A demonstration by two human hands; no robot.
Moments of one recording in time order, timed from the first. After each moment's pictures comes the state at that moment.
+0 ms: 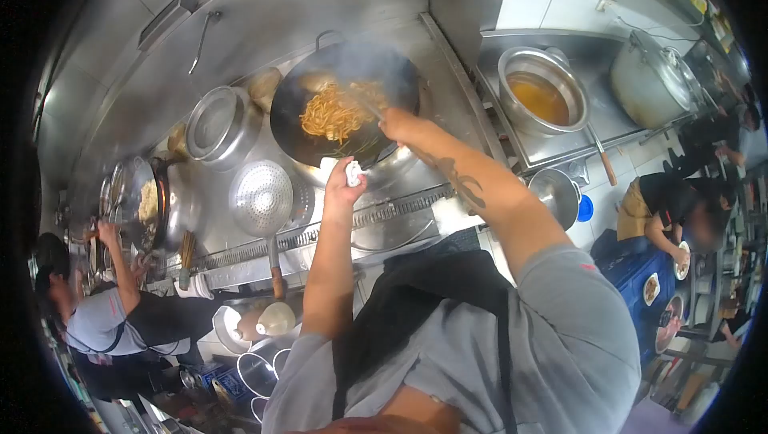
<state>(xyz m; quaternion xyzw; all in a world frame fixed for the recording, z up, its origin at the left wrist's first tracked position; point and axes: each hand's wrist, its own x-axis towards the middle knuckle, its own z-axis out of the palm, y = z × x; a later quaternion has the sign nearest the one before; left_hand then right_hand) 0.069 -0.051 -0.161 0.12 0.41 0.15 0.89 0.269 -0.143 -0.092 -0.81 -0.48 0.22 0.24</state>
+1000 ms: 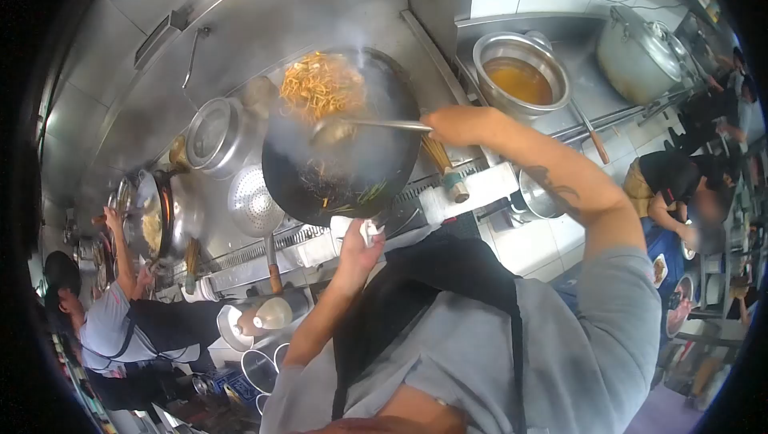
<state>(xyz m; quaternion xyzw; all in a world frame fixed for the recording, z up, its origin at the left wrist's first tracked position) -0.015 -0.195 -0.143 0.17 0.36 0.16 0.90 0.272 -0.314 0.043 -0.75 -0.62 0.22 0.01</state>
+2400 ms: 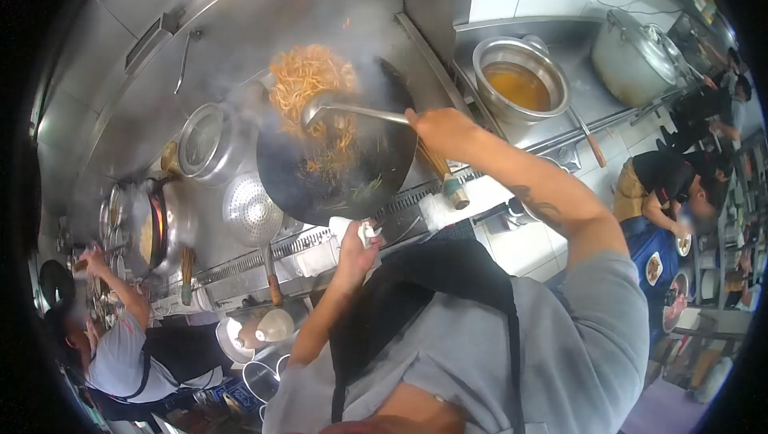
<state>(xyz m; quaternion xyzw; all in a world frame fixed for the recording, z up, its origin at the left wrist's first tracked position) -0.007 -0.171 -0.169 0.18 0.30 0.16 0.92 0.265 -0.292 0.015 -0.78 -0.63 0.00 0.02</state>
